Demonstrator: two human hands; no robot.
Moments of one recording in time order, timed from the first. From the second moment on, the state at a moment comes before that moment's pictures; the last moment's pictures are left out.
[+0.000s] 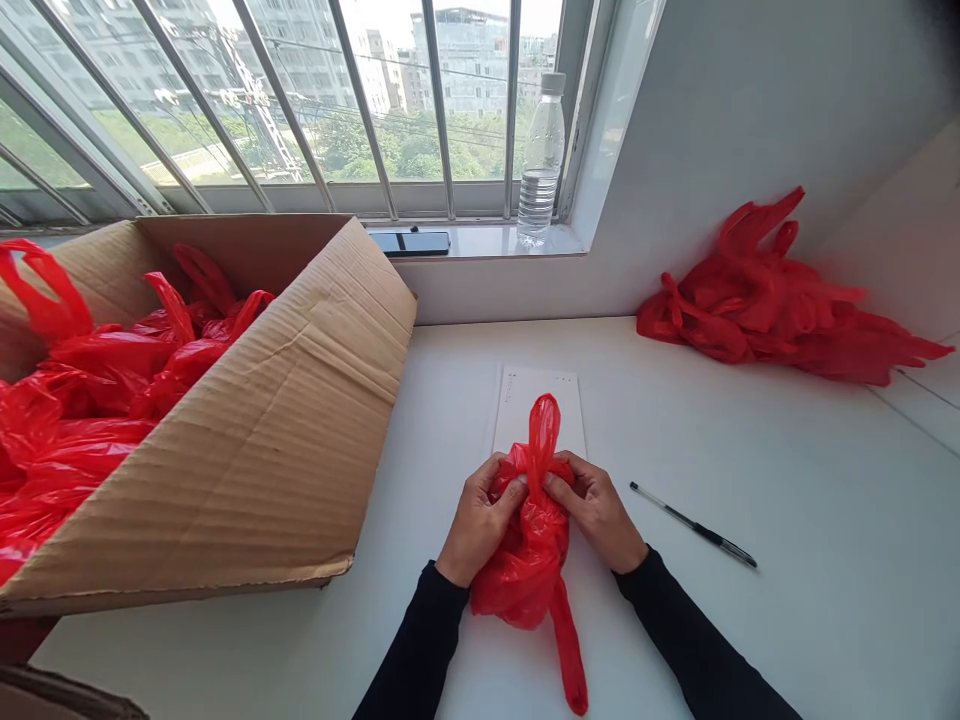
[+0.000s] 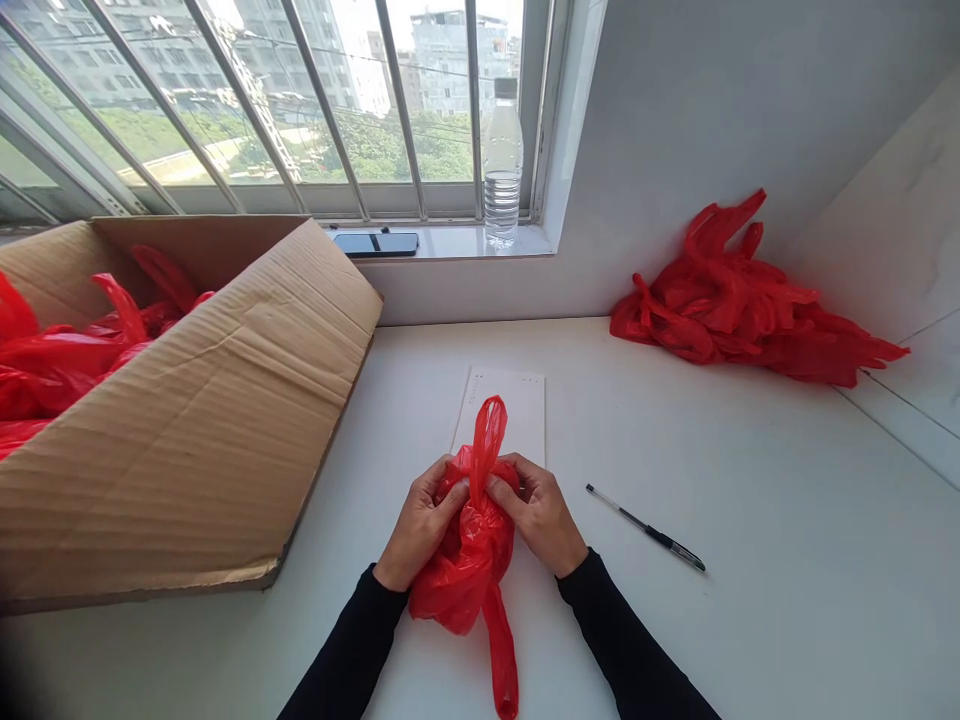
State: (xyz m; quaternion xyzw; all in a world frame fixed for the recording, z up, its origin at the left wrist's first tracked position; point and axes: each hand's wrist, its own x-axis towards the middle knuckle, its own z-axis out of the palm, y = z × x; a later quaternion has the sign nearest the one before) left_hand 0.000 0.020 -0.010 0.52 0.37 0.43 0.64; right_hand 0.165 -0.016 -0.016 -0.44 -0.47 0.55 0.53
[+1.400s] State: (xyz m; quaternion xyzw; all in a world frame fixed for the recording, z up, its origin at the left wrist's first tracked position) left_hand -0.001 0.021 -0.006 0.42 0.32 0.42 0.74; right_hand 0.172 -0.011 -0.016 -0.45 -0.41 0.52 0.60
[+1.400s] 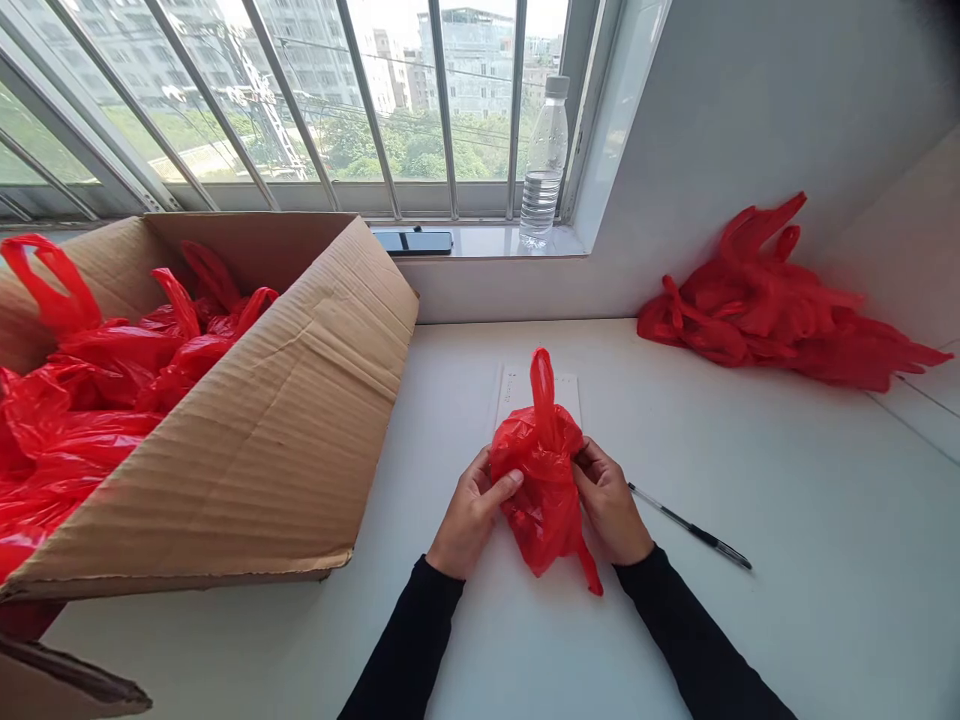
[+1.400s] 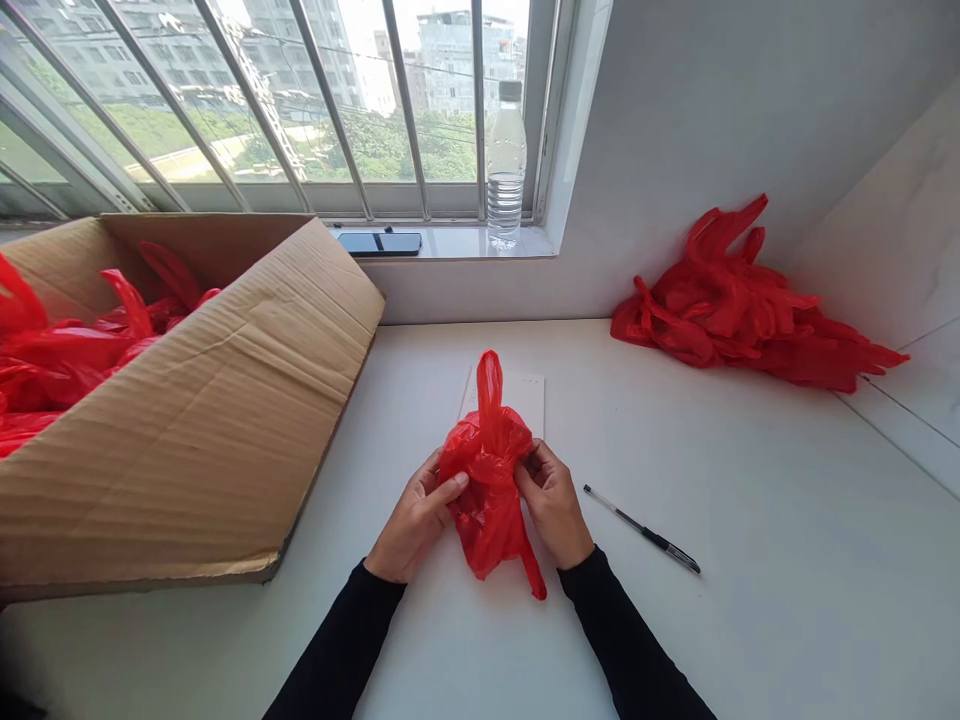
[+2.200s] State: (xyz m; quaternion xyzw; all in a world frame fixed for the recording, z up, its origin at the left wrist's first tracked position) left_hand -0.004 0.018 -0.006 0.37 0.27 0.43 0.77; right_hand 0.172 -0.010 -0.019 -0.46 -0.42 0.55 0.56
